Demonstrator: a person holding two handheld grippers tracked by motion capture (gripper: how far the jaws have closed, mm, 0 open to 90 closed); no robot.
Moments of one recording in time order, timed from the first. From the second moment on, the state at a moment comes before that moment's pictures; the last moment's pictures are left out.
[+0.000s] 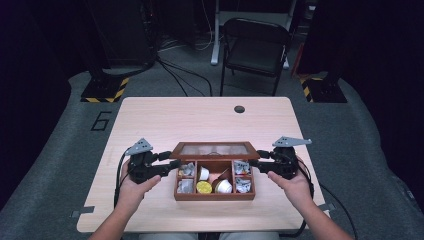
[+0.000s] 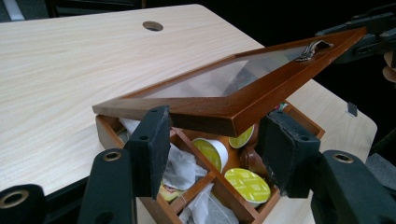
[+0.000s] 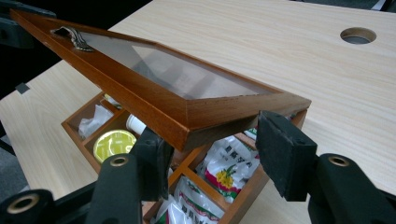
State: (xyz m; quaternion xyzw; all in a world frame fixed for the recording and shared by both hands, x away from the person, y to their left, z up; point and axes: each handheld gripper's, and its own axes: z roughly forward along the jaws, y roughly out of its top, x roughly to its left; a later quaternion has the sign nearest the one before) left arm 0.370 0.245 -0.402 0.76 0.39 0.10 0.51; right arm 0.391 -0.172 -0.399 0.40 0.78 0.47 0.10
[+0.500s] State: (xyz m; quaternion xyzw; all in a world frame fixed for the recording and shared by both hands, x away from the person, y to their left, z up) left arm 0.351 0.243 -0.440 0.77 0.39 0.10 0.49; right arm 0.365 -0.168 -0.434 0.38 0.80 0.45 0.13
